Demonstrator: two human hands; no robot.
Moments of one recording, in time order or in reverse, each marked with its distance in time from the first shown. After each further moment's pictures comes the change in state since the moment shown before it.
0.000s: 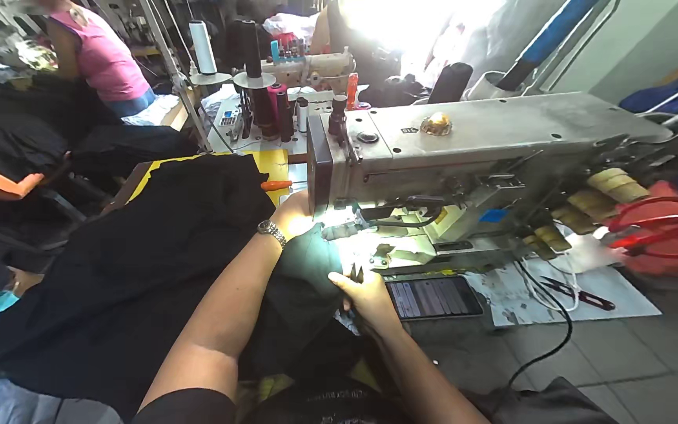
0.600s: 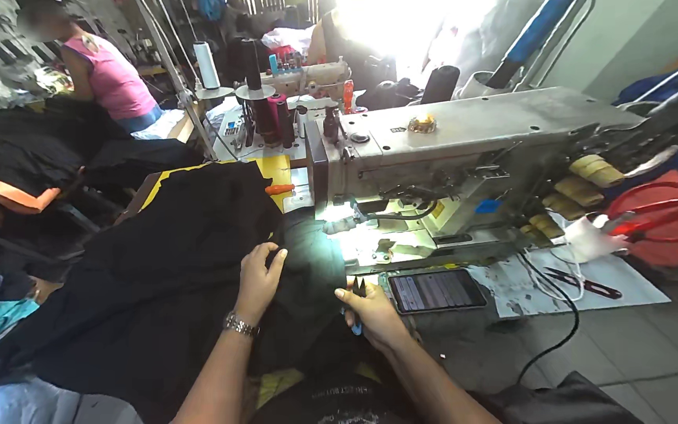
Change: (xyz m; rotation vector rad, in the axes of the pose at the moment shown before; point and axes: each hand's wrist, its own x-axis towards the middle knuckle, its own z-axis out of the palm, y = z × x) left_hand -0.148 -0.034 0.040 -0.001 0.490 -0.238; right_hand -0.030 0.010 -0.001 0.221 -0.131 0.143
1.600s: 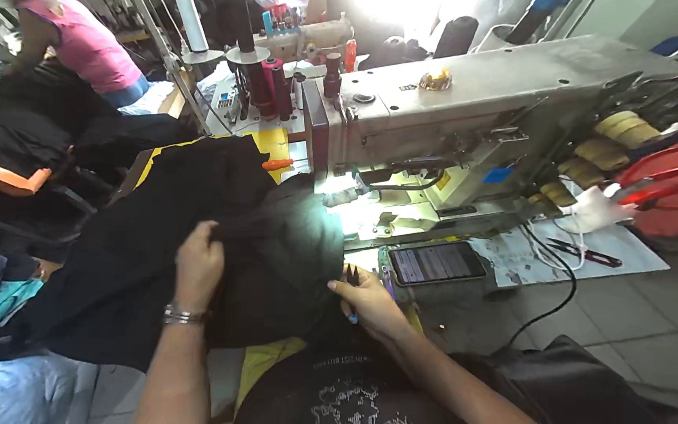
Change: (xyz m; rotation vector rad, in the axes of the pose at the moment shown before) left_hand -0.014 -0.006 -0.093 0.361 0.033 -0.052; right_hand -0.025 0.004 0.010 0.046 -0.100 0.044
